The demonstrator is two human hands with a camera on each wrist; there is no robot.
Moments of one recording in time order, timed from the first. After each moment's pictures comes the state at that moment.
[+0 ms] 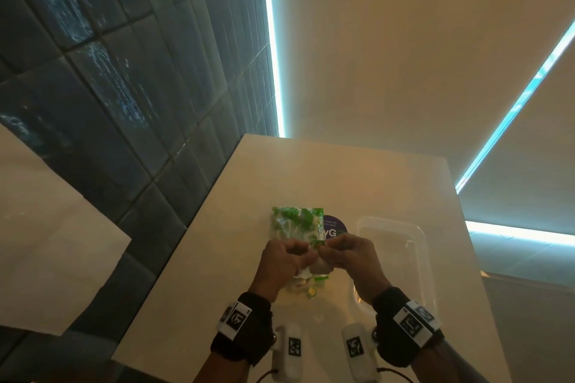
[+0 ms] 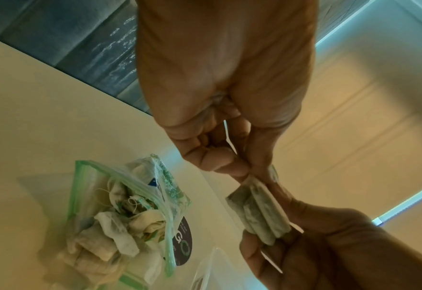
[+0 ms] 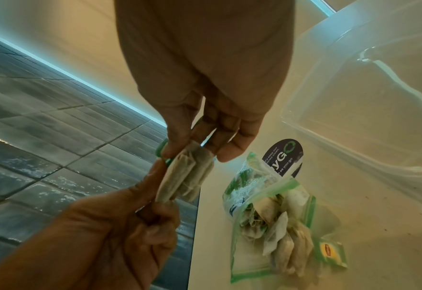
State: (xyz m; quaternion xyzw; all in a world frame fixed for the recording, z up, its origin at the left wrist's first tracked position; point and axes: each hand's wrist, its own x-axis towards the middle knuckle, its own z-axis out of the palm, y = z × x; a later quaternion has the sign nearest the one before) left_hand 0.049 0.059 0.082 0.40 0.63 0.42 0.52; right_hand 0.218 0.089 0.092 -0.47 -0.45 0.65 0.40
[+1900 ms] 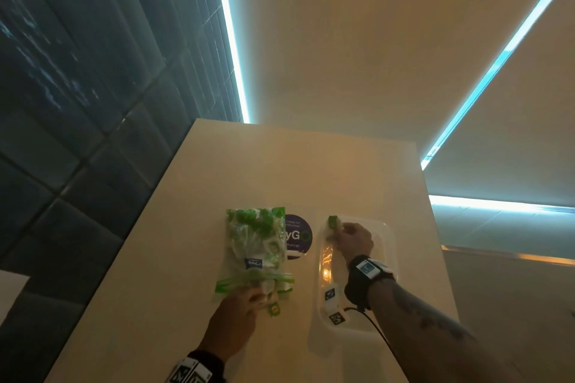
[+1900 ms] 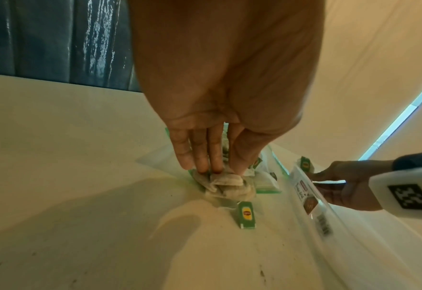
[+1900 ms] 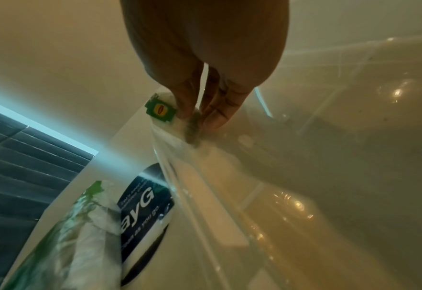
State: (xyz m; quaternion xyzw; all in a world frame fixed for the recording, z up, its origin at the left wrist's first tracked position) left_hand 0.046 0.052 0.005 0.58 0.71 0.12 0.39; right_hand 0.285 0.222 -0.048 -0.77 -0.38 0.42 0.31
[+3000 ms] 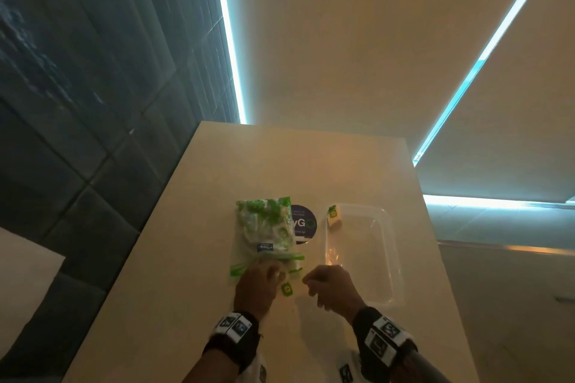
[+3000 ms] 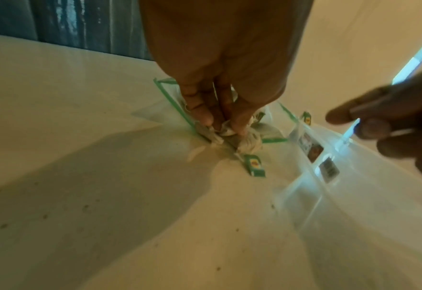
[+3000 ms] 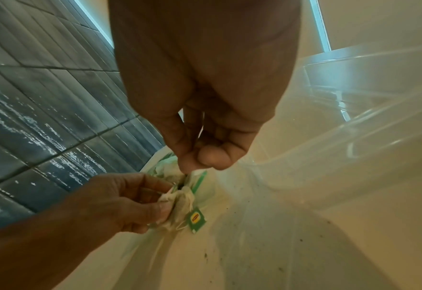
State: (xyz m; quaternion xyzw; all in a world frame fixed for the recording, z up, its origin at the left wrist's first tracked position) left_hand 0.059 0.055 -0.011 0.59 0.74 0.19 0.27; right_hand 0.242 0.069 0.018 -0.62 -0.55 0.54 0.15
